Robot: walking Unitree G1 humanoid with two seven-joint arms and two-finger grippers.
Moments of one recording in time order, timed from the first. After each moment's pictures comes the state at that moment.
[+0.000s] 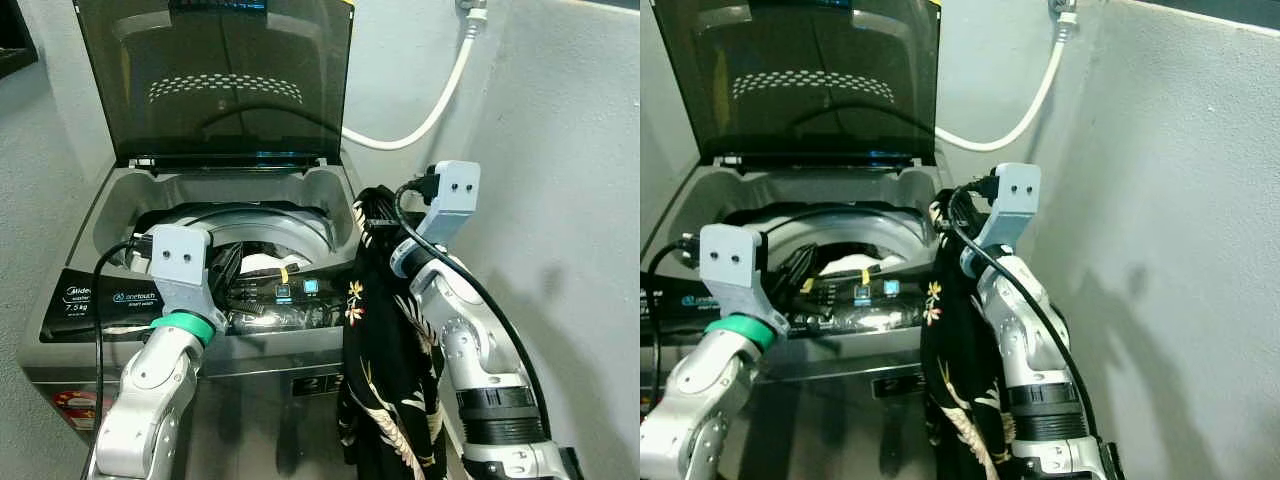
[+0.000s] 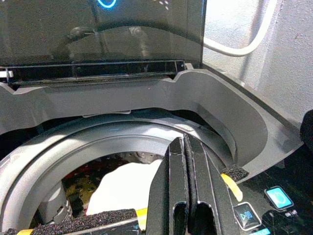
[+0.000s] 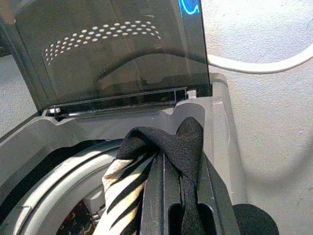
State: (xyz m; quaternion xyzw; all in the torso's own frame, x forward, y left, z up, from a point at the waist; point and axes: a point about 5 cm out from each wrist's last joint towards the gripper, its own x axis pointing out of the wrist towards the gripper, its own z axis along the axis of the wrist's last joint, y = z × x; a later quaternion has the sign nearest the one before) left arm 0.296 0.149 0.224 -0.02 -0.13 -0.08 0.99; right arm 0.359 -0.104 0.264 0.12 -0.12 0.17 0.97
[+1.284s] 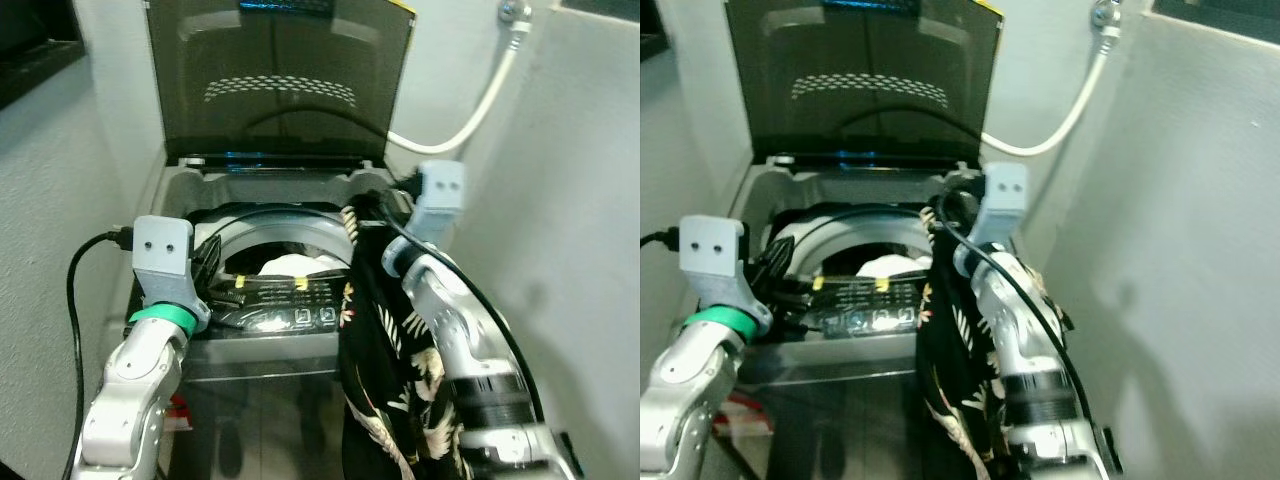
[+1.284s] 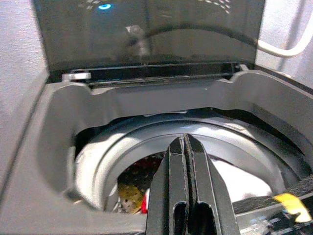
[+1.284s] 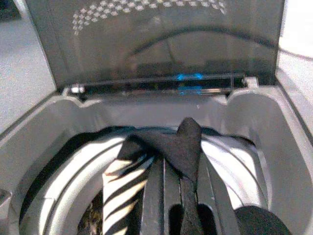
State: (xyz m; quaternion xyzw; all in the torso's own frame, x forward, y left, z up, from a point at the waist) left arm 0.304 0.163 0.230 0.01 -0.12 -0.05 0.99; right arm 0.379 -0.084 0.268 0.07 -0.08 0.20 0.97
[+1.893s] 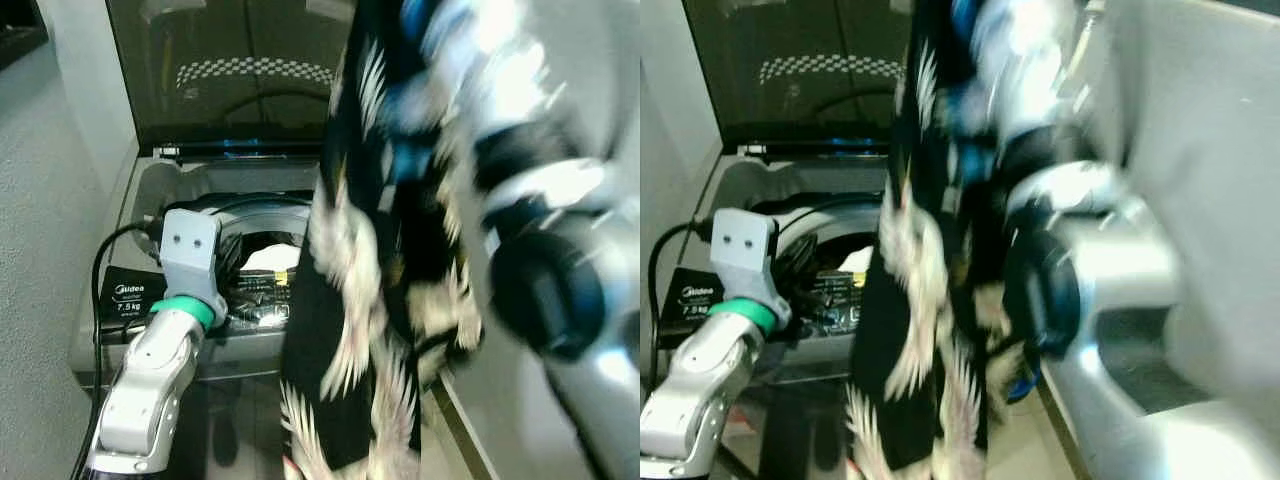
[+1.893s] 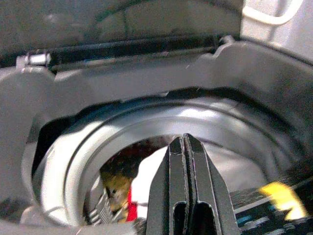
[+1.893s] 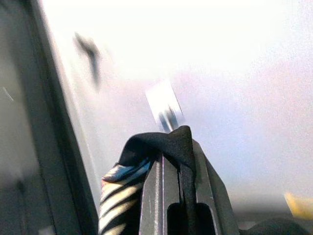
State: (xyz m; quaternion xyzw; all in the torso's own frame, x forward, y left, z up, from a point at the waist) left arm 0.308 0.155 0.225 0.03 -0.11 -0.07 0.99; right arm 0.333 -0.091 0.560 0.27 -0.42 0.24 0.83
